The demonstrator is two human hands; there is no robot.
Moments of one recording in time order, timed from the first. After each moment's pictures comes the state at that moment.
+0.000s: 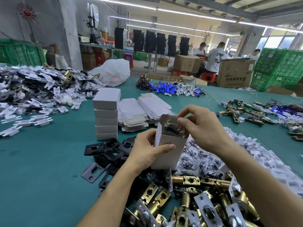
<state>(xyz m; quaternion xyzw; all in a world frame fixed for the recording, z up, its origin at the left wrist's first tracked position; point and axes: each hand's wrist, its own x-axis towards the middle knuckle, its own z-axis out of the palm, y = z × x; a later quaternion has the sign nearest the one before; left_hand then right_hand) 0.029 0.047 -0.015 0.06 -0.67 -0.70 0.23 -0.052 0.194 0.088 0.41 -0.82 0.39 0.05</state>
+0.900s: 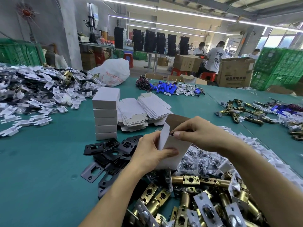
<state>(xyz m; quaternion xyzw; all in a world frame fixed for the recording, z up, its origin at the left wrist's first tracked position) 0.025 0.053 -0.017 0.07 -0.76 -0.61 0.21 -0.064 0.197 0.089 0.44 -0.86 0.24 -0.11</state>
